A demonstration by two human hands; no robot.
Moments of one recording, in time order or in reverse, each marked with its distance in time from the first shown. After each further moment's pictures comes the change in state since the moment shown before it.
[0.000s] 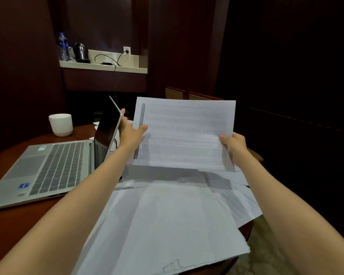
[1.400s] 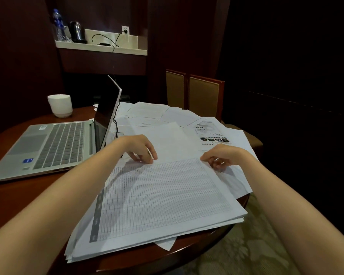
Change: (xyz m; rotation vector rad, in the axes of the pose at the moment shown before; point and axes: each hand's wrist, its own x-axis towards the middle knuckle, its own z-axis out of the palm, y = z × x) left_hand -0.025 -0.028 -0.016 0.844 -1.013 -0.270; right_hand -0.036 0.034 -0.010 -0.726 -0.651 0.389
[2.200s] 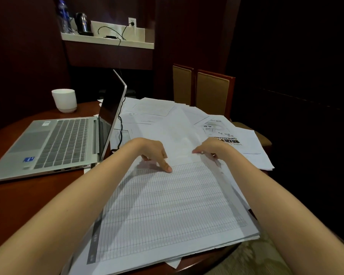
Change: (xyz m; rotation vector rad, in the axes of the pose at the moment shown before) left_hand 0.016 0.016 0.013 0.208 -0.039 -0.003; right_hand 0.048 -0.043 0.027 -0.205 0.236 0.000
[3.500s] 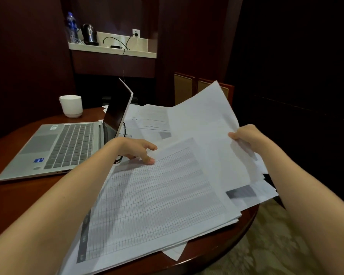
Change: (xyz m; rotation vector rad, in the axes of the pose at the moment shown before) left_hand -0.028 -0.037 -0.013 -0.263 0.031 -0.005; right_hand -0.026 0.034 -0.073 0.393 0.385 -0.012
